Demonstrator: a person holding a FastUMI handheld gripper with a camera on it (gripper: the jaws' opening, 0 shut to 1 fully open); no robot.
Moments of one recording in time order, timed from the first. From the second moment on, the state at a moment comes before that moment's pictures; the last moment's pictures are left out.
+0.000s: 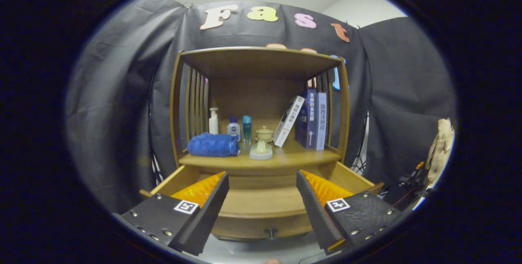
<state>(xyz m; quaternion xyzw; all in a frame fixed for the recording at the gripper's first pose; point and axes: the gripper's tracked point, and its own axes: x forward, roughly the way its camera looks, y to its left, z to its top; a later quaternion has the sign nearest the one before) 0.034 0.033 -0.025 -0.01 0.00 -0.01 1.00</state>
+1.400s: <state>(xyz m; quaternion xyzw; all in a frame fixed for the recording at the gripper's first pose) 0.101 0.034 -0.147 0.01 0.03 0.01 1.00</state>
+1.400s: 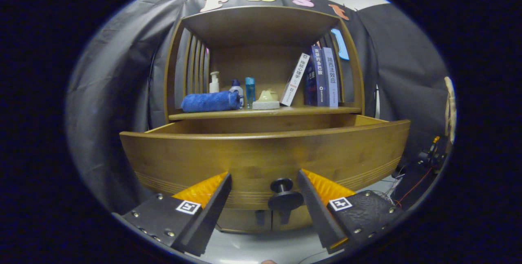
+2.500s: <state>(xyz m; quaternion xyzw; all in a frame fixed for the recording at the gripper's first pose) 0.241 0.050 -0.142 0.02 0.10 0.02 0.99</state>
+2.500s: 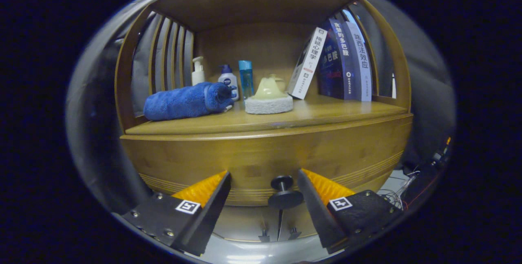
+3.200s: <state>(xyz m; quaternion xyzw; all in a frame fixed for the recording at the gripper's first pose) 0.166 0.052 -0.052 0.03 0.11 0.06 0.99</state>
